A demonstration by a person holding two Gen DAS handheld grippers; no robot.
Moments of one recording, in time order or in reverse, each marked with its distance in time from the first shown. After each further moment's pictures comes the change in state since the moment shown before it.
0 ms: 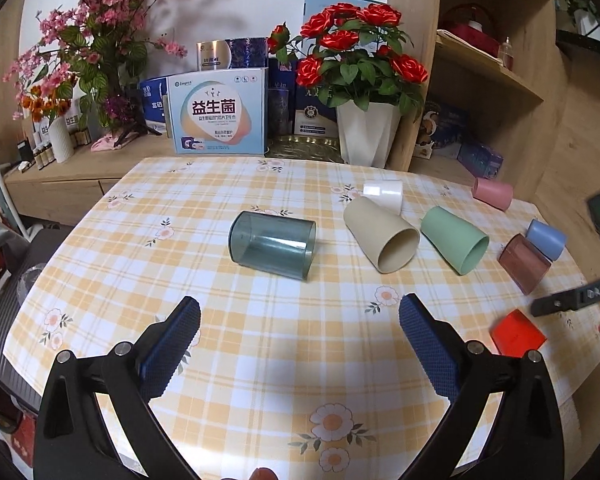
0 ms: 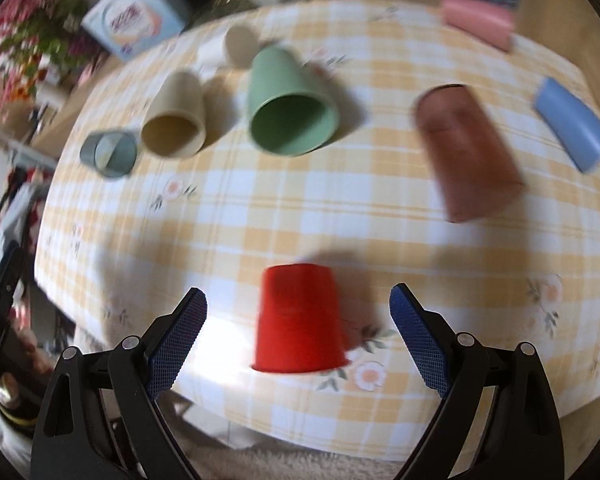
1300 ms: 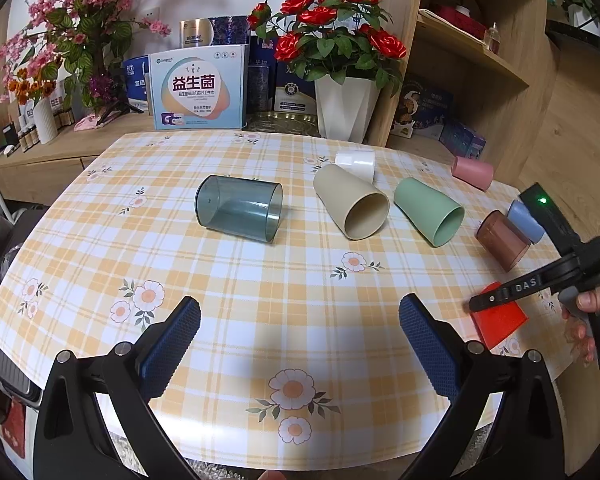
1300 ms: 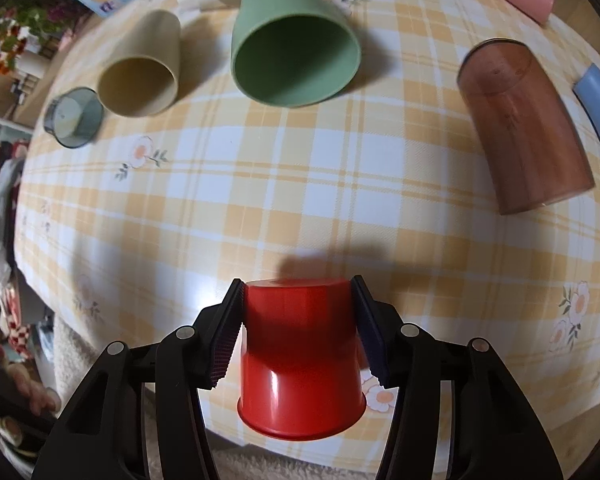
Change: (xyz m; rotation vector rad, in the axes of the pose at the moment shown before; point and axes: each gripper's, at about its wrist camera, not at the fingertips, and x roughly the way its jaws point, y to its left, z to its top) left arm 0.001 -0.023 -0.022 -0.020 0.067 -0.053; right arm 0.055 0.005 0.005 0.007 0.124 -0.026
